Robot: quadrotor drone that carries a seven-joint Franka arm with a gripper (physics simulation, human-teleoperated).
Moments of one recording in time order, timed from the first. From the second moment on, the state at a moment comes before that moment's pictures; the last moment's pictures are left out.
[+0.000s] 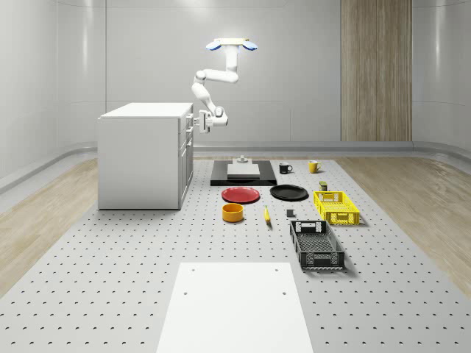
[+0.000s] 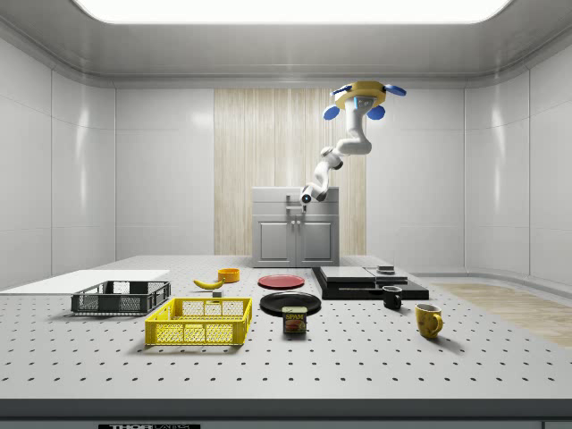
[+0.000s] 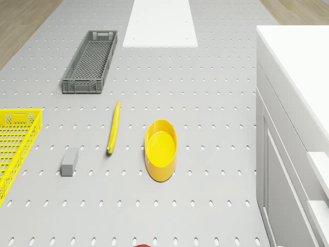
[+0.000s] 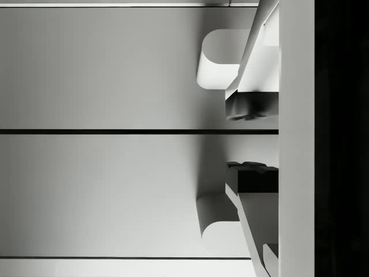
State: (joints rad) arm -1.73 -1.72 0.72 -2.32 -2.84 0.85 1.82
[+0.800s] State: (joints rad) arm -1.73 -1.72 0.72 -2.32 -2.84 0.85 1.82
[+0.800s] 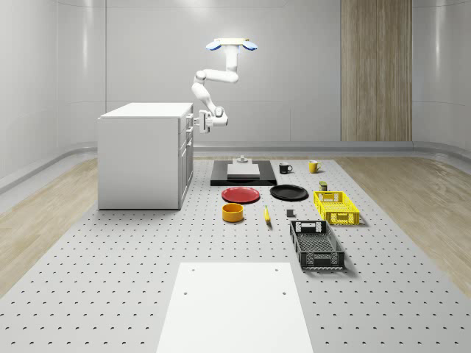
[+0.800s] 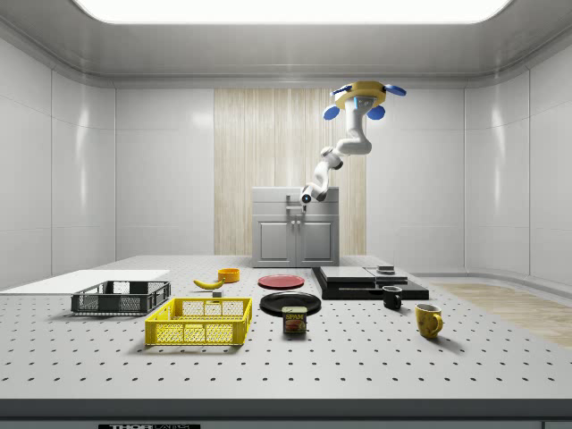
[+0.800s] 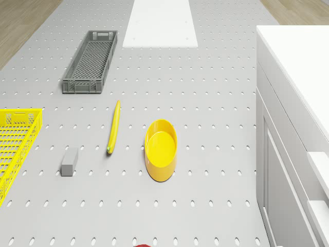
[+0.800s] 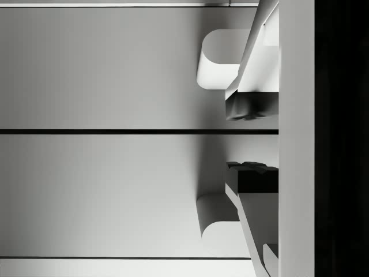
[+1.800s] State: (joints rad) arm -1.73 -1.72 0.72 -2.32 -2.84 0.85 1.82
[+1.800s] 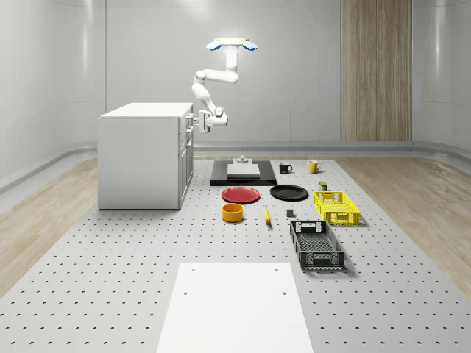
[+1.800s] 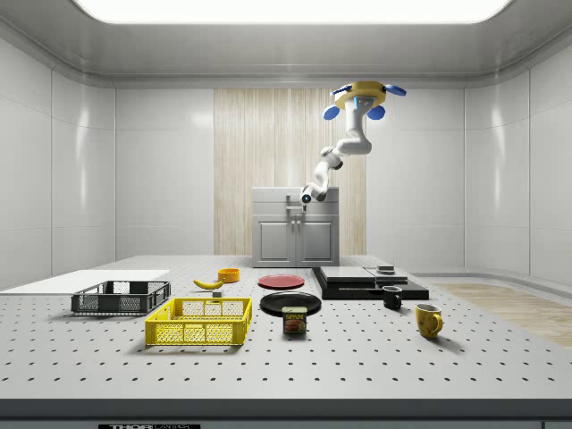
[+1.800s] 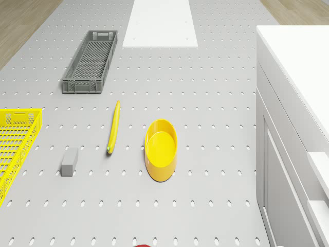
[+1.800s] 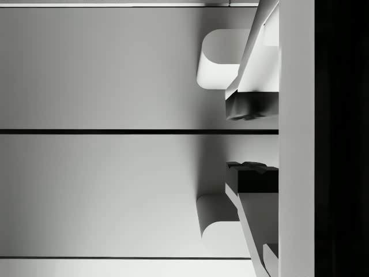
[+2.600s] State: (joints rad) arm -1.73 -1.72 0.72 -2.32 -2.84 0.85 1.82
